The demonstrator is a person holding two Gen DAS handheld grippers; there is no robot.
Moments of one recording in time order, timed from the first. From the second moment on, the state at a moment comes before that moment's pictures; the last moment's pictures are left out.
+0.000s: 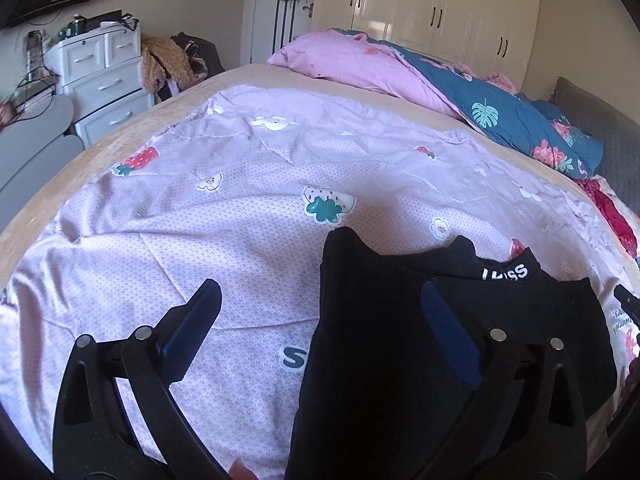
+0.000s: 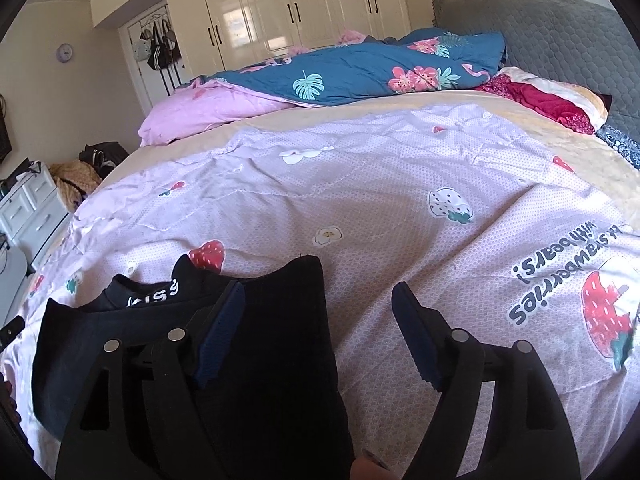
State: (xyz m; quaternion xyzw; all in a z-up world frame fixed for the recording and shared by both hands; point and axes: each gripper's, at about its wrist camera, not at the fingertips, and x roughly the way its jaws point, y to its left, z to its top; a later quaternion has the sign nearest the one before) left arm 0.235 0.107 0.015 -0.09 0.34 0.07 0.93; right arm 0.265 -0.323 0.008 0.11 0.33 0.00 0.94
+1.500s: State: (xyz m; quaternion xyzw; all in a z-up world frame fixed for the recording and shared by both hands) left arm 0.176 0.127 -0.044 -0.23 0.43 -0.01 0.87; right arm 0.188 -0.324 -0.029 0.13 0.40 0.05 0.91
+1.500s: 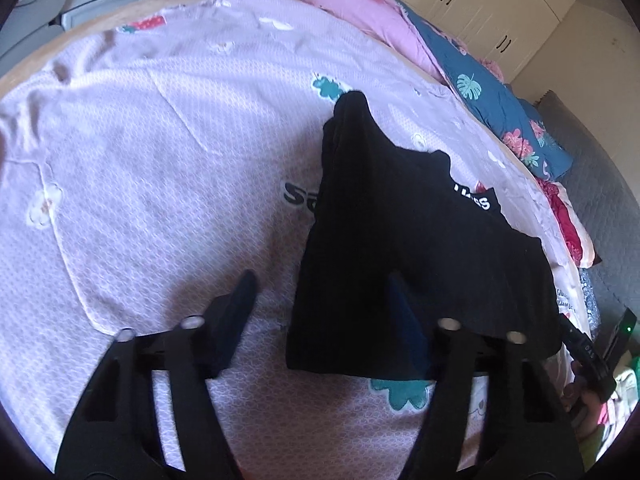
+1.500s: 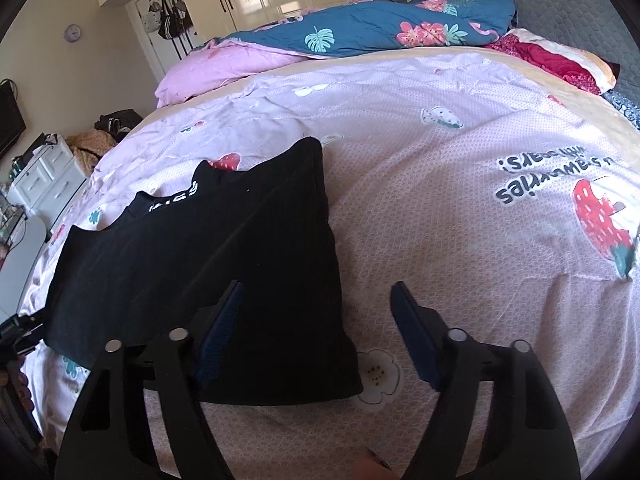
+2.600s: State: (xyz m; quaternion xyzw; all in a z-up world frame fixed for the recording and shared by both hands) left arm 0.155 0.101 -0.032 -0.13 0.43 0.00 0.89; right arm 0.158 -0.328 -0.025 0.08 0.39 -0.03 0.92
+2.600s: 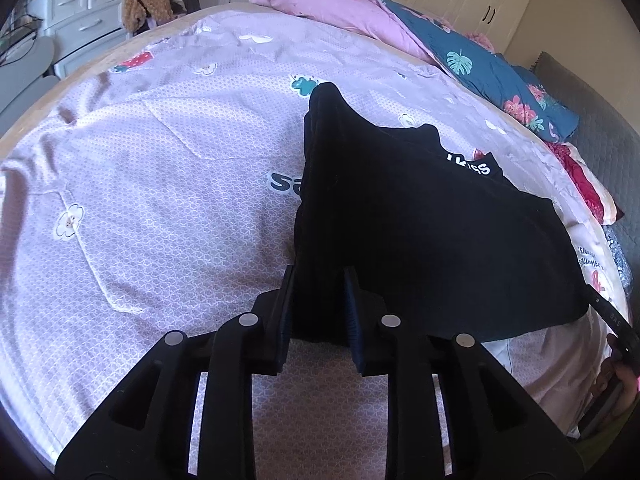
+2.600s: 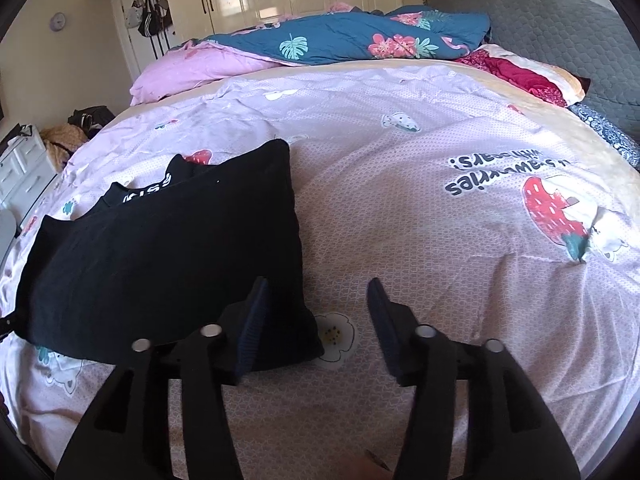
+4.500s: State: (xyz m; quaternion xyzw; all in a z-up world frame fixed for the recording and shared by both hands) left arm 0.195 0.140 -0.013 -0.14 0.40 0.08 0.90; right arm 0.123 -0.031 -0.024 -0.19 0.34 0.23 0.89
